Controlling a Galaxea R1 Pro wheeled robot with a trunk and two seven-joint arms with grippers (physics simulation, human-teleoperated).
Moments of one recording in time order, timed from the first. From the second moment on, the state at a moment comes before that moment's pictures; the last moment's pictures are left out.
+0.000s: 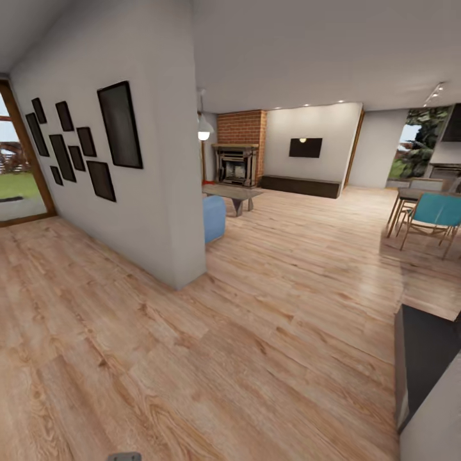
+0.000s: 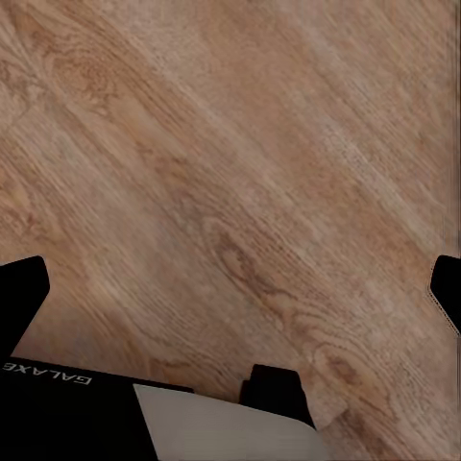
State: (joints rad) left arm -0.46 0.05 -0.28 0.04 0.31 -0.09 0.17; right arm -0.18 0.04 0.10 -0.31 0.06 -0.01 0.02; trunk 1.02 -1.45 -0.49
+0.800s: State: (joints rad) left arm -0.46 0.05 -0.28 0.04 0.31 -0.09 0.17; right arm -0.18 0.05 0.10 -0.31 0.06 -0.01 0.02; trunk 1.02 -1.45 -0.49
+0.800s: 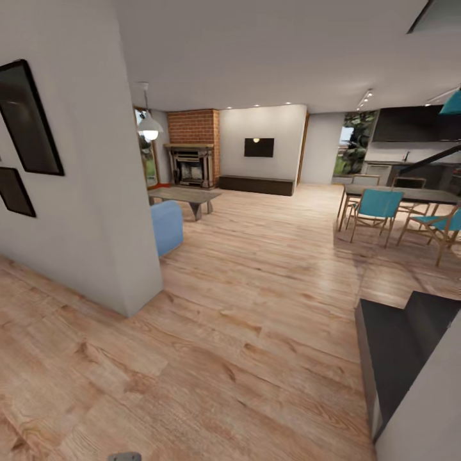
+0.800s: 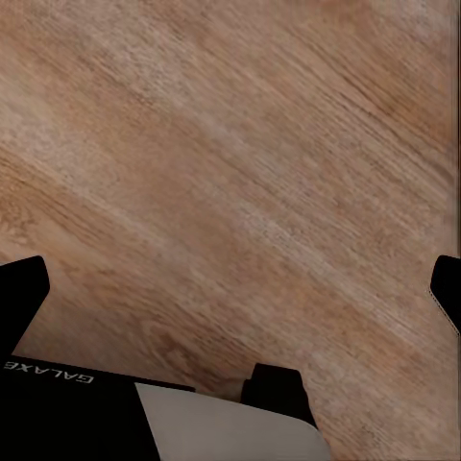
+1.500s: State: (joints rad) left arm -0.46 0.05 -0.28 0.04 0.31 -0.09 0.17; right arm -0.18 0.04 0.10 -0.31 0.06 -0.01 0.02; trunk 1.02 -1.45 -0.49
